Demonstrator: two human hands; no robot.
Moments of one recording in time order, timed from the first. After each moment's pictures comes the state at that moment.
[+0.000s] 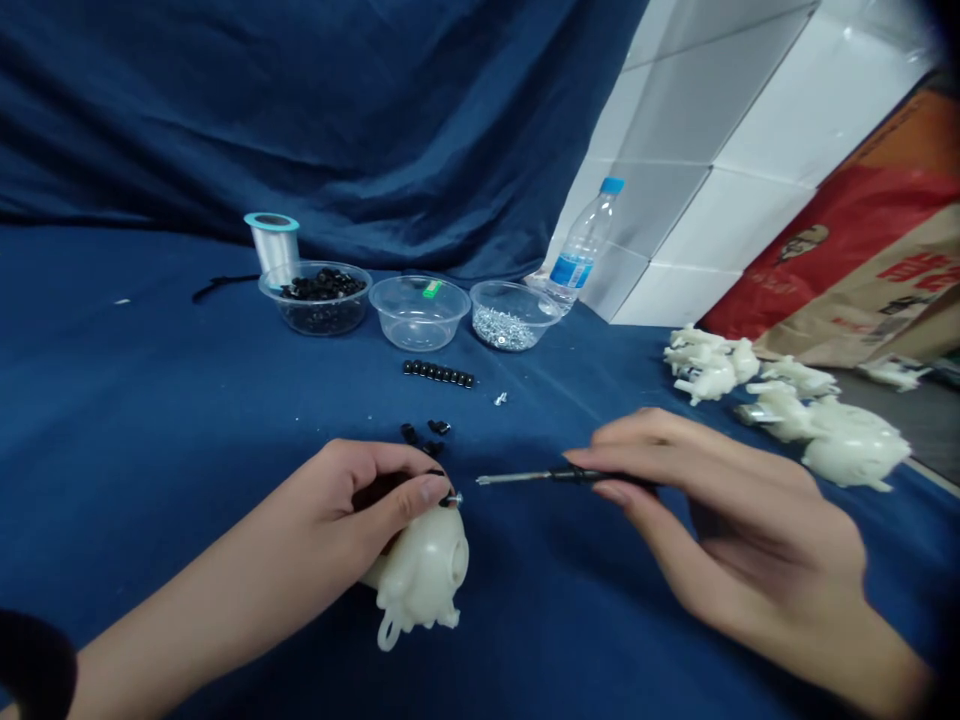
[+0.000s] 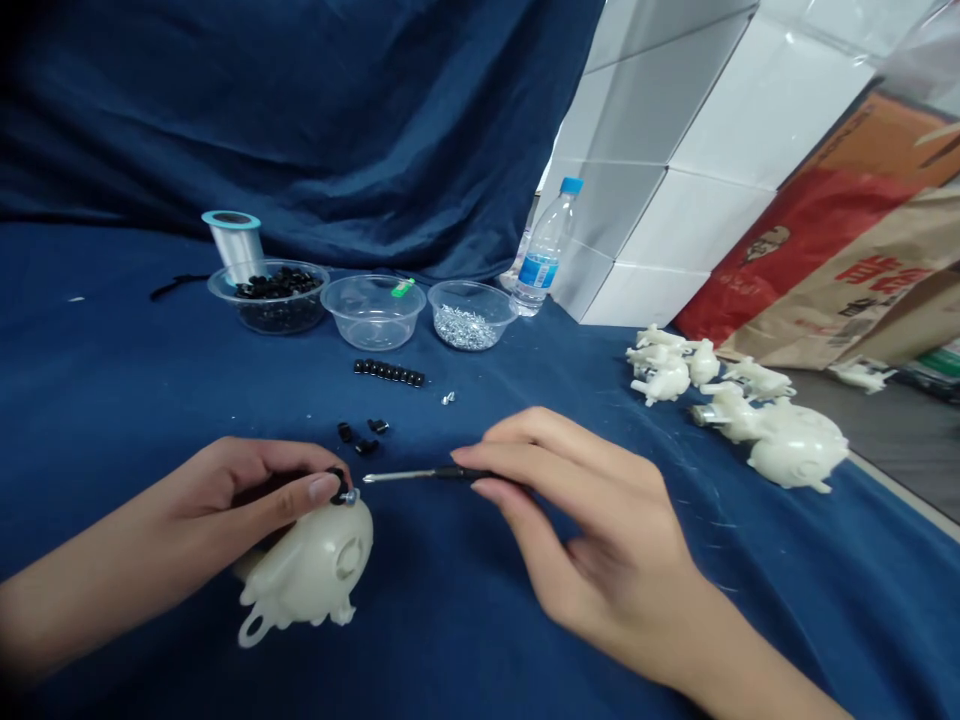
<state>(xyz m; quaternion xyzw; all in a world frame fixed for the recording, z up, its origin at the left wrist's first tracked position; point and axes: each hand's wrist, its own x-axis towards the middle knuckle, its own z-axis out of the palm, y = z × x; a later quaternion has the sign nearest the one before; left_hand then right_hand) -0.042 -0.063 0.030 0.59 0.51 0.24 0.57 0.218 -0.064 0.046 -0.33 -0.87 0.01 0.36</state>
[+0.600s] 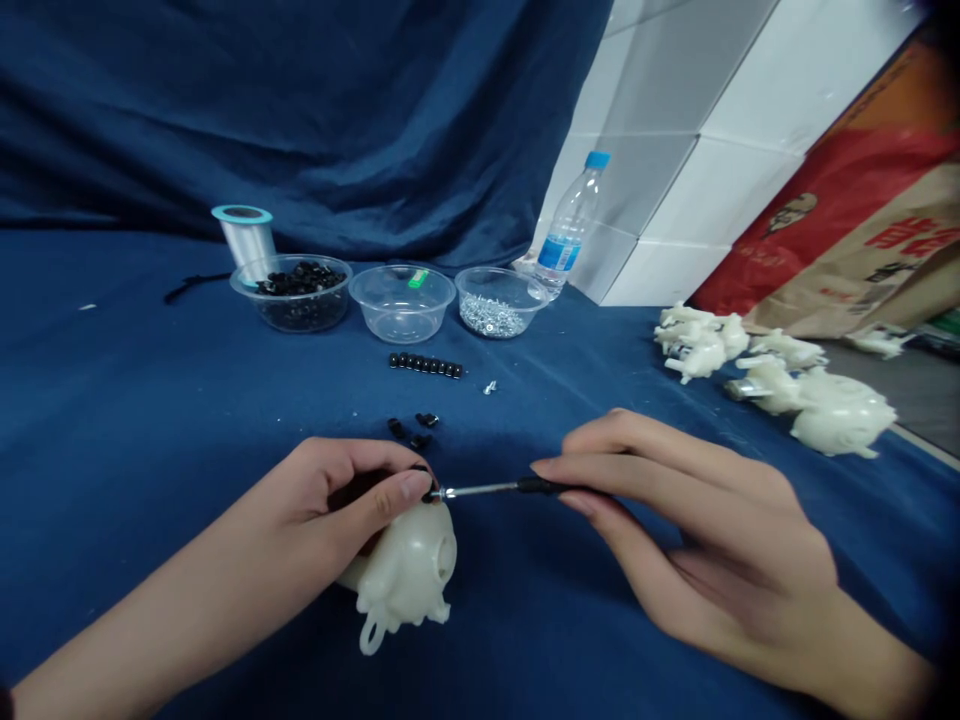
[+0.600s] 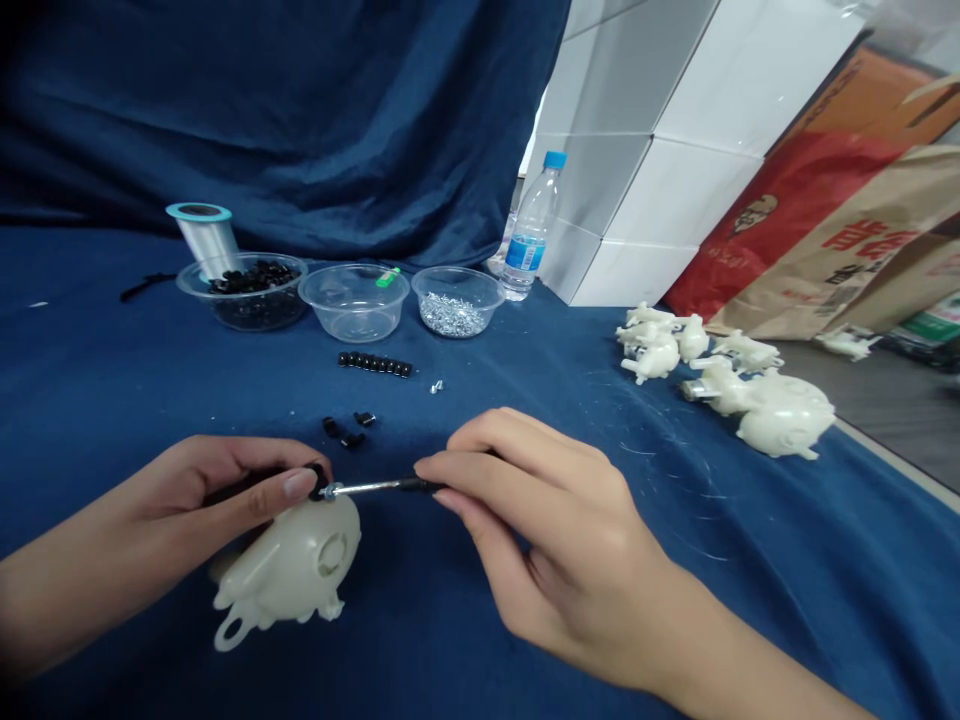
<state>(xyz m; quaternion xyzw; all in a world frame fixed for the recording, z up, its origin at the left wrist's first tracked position) -0.044 -0.060 0.026 0.57 0.51 0.24 0.59 0.210 -0.072 0.042 -0.33 -0.88 0.01 0.34</state>
